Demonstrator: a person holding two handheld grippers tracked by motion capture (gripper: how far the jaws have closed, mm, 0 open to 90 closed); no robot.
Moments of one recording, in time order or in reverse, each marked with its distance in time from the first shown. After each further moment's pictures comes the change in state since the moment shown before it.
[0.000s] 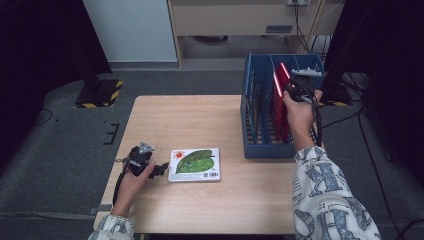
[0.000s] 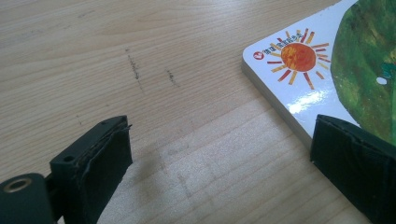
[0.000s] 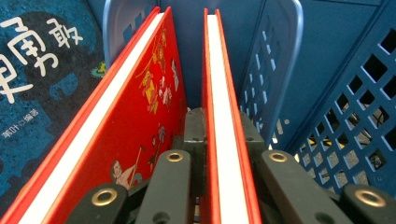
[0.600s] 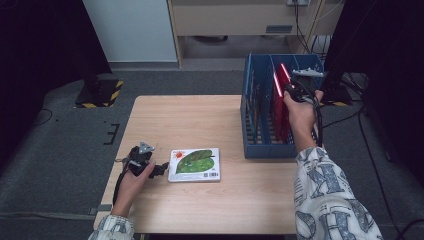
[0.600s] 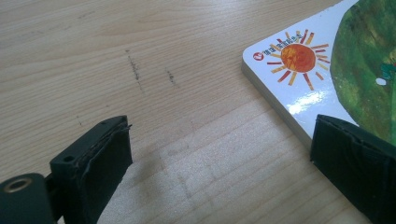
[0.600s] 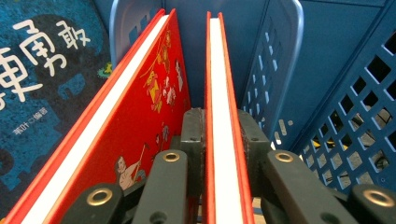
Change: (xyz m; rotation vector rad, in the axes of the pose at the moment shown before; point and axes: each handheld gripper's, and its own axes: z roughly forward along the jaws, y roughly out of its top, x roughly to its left) left arm 0.000 0.000 0.000 0.000 0.000 0.000; right arm -0.003 -0.001 -0.003 -0.009 0.026 0.007
